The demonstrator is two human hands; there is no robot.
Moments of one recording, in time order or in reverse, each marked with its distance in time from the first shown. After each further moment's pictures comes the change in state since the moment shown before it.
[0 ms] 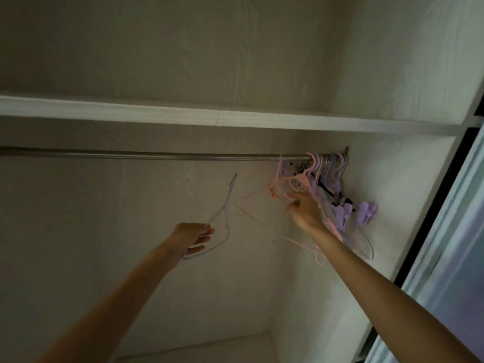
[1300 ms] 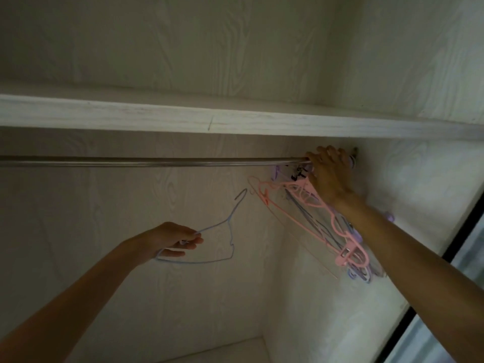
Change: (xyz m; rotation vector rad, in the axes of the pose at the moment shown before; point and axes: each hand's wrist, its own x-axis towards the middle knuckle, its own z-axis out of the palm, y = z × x) left_hand 0.090 0.030 -0.029 0.401 -0.233 -0.062; right_hand 0.123 0.006 -0.044 -1.023 0.272 -0.462
